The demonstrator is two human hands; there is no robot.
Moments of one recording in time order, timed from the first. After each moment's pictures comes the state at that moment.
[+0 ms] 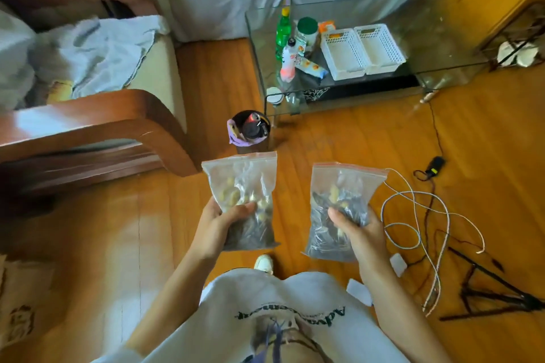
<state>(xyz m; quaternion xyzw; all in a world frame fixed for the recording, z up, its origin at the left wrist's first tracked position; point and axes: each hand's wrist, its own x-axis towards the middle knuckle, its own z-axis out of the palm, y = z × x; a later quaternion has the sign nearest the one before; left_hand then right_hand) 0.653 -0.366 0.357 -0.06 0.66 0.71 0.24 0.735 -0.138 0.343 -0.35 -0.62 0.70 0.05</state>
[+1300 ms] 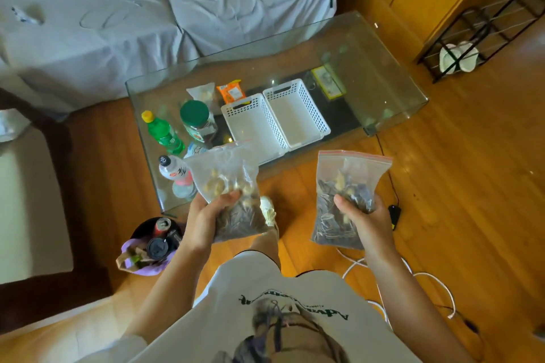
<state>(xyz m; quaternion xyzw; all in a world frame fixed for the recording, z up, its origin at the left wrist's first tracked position) 0.234 0.078 0.331 -0.07 0.67 0.69 0.29 0.362 0.307 0.320 -0.42 -0.60 0.67 0.14</state>
